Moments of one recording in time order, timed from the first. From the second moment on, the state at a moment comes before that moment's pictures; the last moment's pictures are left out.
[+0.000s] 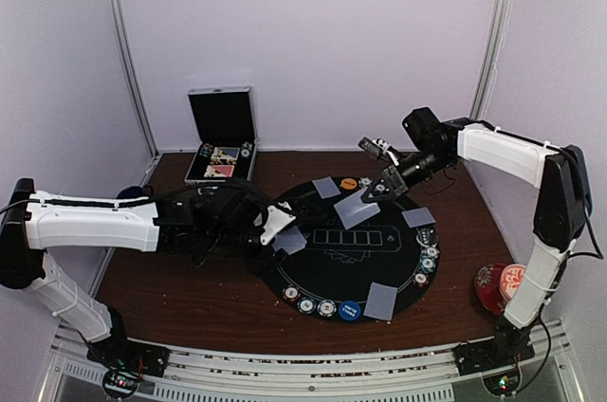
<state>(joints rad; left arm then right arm) -1.08 1.46 1.02 -0.35 -0.18 0.08 0.42 1.77 1.49 -0.82 -0.87 -0.22</state>
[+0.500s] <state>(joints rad) -1.08 1.46 1.02 -0.35 -0.17 0.08 0.05 2.01 1.59 -1.12 -0.73 -0.49</state>
